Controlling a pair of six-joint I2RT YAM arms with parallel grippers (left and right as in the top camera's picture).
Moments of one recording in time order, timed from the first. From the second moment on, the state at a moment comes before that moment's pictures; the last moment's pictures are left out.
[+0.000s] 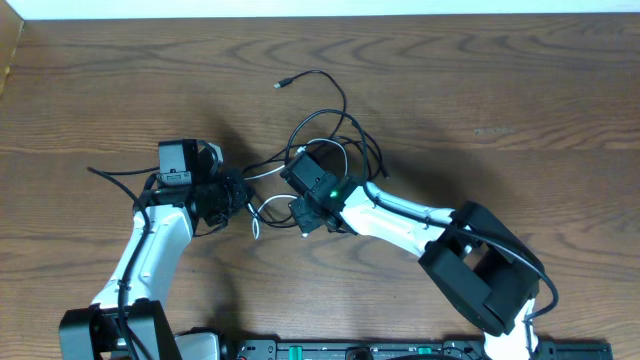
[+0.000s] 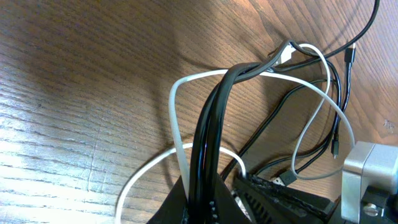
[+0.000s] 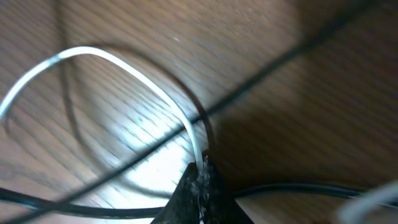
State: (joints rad) left arm 0.09 1.42 0.74 -0.48 0.46 -0.52; right arm 0.88 2.02 1.27 -0.40 -0.03 0.38
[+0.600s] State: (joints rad) left arm 0.09 1.42 0.74 -0.48 0.46 -0.52; right arm 0.79 1.94 1.27 -0.49 0.18 0.36
